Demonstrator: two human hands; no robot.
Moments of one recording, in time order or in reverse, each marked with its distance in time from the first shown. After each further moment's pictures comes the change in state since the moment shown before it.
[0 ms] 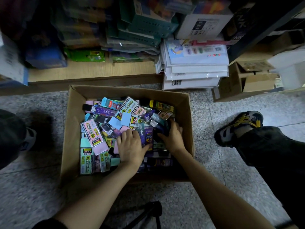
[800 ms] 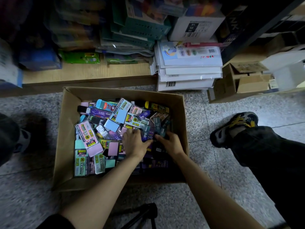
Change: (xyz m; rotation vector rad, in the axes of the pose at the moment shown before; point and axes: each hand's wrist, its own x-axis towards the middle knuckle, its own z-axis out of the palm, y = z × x) left_hand 0.023 0.028 -0.001 -0.405 -0.166 -0.147; right_hand -0.013 0.007 -0.010 0.591 -0.144 0.156
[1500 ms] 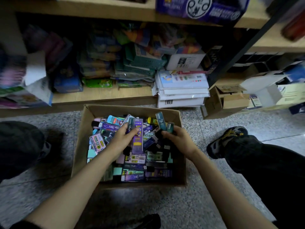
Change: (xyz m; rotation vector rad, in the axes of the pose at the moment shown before) left_hand -0.014 -0.021 -0.102 -0.889 -0.135 0.129; right_hand -0.055 -0.096 -0.033 -0.122 -0.103 -0.281
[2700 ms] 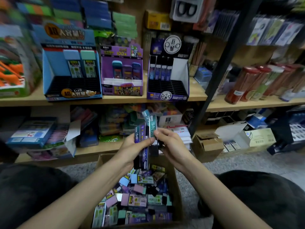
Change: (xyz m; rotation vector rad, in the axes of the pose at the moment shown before) left_hand -0.139 0.177 0.006 -0.386 -0.093 0.345; right_hand -0.111 -0.182 -0.001 0.491 -0.050 -0.315
